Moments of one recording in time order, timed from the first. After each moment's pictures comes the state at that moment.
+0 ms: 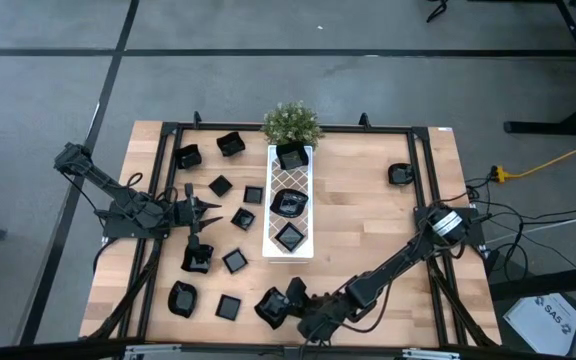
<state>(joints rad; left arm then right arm) -0.56 0.29 0.01 0.08 -0.78 0.07 0.65 2.06 1.36 -0.04 0.41 -0.47</state>
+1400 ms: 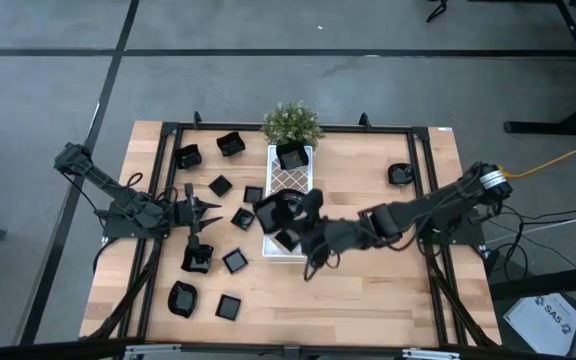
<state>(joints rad) -0.56 0.29 0.01 0.08 -0.78 0.07 0.35 1.58 1.36 -0.26 0.60 -0.60</state>
